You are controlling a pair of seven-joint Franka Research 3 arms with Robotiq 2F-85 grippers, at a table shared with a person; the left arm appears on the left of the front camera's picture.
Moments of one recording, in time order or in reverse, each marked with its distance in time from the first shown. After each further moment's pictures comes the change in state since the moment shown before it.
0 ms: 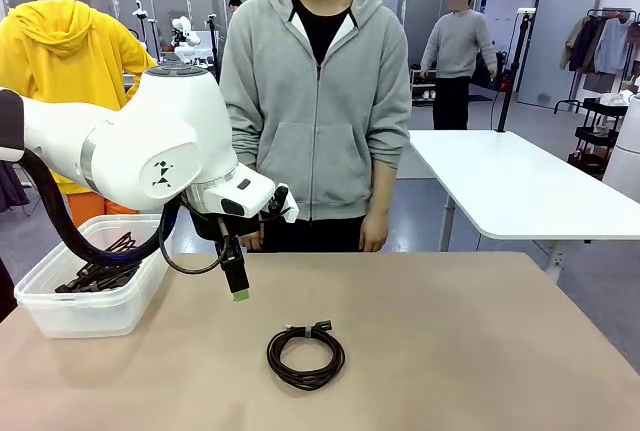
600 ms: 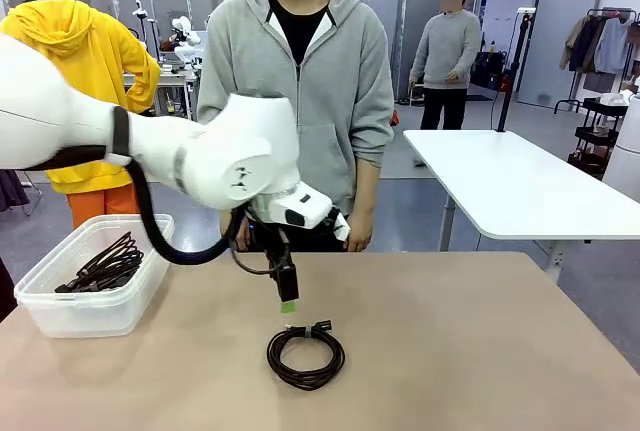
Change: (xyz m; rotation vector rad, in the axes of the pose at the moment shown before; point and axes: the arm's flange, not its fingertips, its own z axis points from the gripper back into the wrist) left arm 0.083 0.008 -0.056 -0.110 0.078 -0.055; right arm 0.000 0.000 0.000 0.000 0.001 0.000
